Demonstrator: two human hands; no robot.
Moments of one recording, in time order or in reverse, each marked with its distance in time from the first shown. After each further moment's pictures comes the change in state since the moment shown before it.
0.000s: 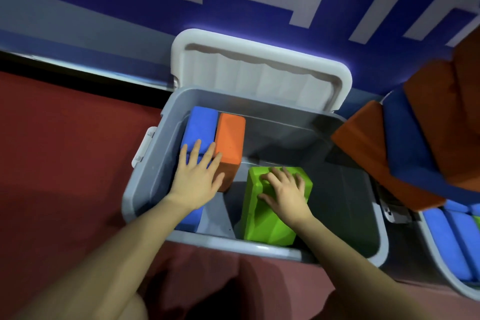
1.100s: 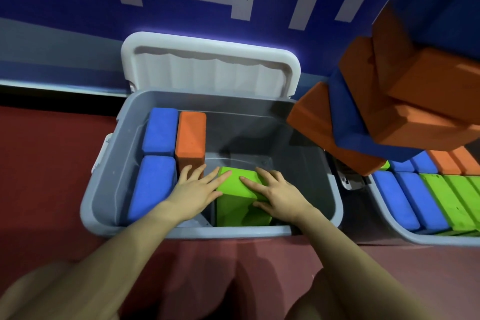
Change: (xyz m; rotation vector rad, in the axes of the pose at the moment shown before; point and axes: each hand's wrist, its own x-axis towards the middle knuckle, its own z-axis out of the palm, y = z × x) left_hand -0.007 0.062 0.004 -0.080 -0.203 0.317; right_hand -0.054 0.049 -0.039 -0.113 -0.261 -0.160
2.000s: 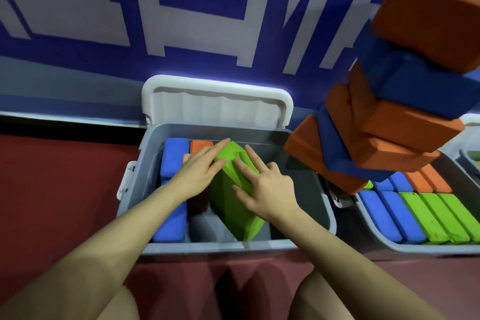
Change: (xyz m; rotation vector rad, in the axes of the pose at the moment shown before) left_hand -0.018 -0.028 -0.116 -0.581 0.449 -0.031; right_hand -0.009 -0.103 -0.119 -0.031 0.447 0.169
